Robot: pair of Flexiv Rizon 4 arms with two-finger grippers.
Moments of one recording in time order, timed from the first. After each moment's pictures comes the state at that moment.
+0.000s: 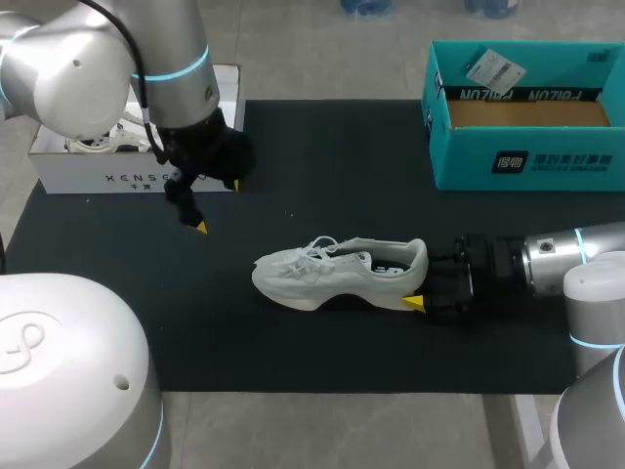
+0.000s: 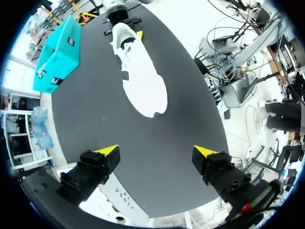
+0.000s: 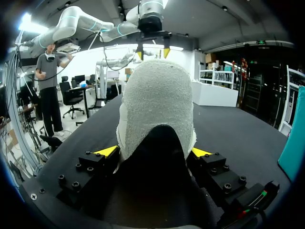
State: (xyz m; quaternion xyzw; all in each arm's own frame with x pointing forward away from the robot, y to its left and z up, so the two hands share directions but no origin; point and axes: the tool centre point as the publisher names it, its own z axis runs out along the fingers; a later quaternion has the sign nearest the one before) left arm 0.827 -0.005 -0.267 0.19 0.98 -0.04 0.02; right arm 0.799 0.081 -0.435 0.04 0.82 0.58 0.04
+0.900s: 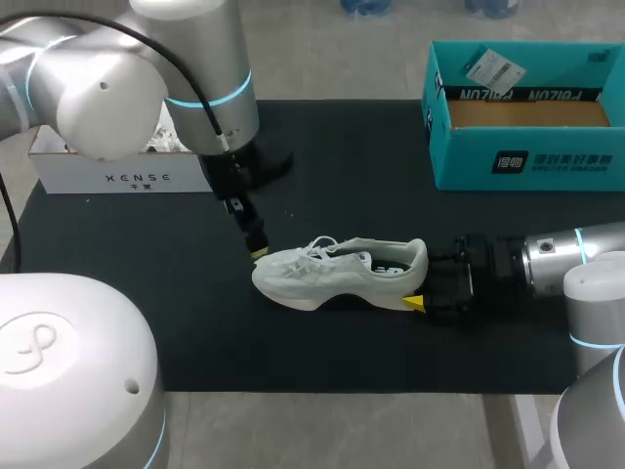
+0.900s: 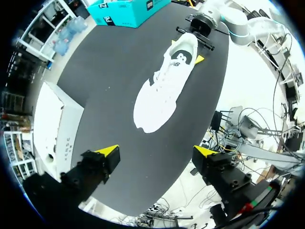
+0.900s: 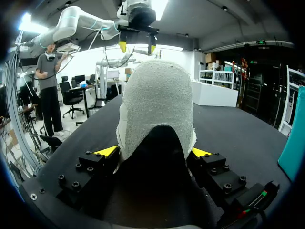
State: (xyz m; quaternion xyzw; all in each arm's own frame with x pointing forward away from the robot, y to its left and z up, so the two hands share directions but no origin) left arm 0.762 -0.058 -0.259 -0.25 0.97 -0.04 0.01; right arm 0.799 0.081 -0.435 0.04 0.82 0.58 0.04
